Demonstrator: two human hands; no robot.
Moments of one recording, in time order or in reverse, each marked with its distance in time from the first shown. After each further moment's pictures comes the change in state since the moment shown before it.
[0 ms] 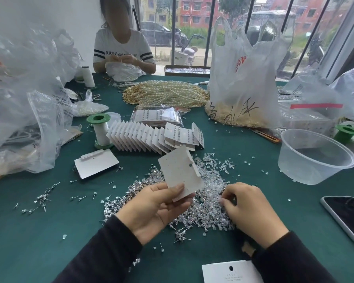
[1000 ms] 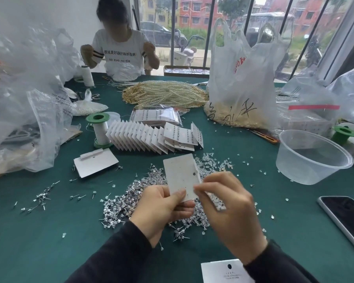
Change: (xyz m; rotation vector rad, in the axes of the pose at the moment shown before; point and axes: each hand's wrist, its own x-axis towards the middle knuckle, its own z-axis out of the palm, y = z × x) left_hand 0.005 -0.018 0.010 0.289 0.123 0.190; right_hand -0.012 -0.045 0.007 0.311 0.585 -0.464
